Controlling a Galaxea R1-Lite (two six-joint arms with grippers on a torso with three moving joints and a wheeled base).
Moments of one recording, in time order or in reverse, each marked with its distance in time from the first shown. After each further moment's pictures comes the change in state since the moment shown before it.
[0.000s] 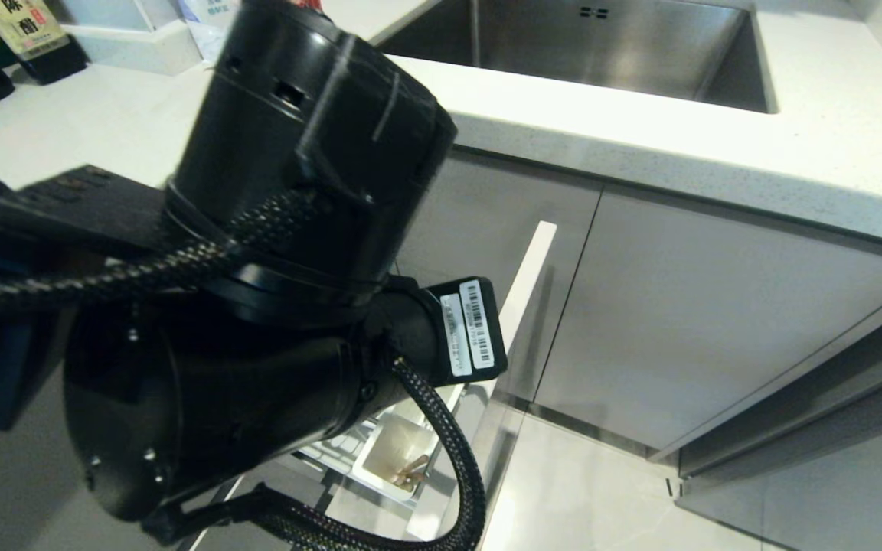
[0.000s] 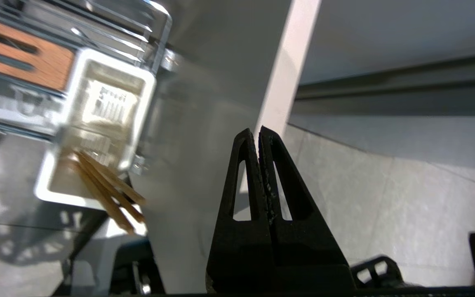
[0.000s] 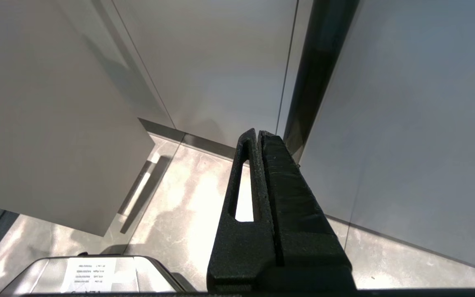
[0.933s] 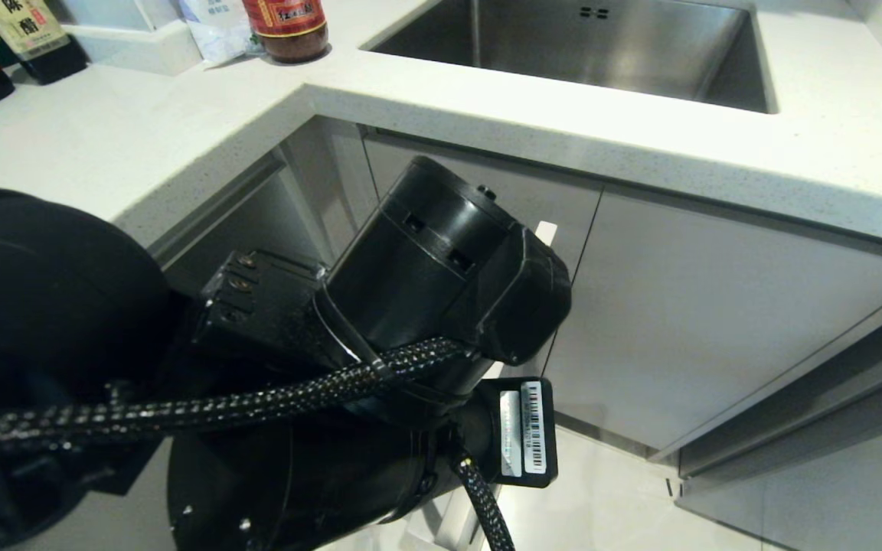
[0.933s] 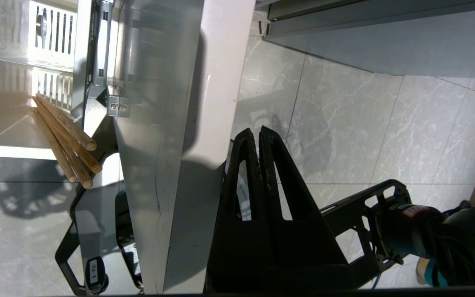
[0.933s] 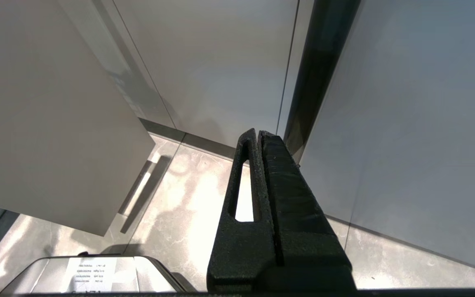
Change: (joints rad) left arm -0.042 0.073 0.007 0.088 -0.172 -0.026; right arm 0.000 0.000 0.000 0.000 0.000 0.000
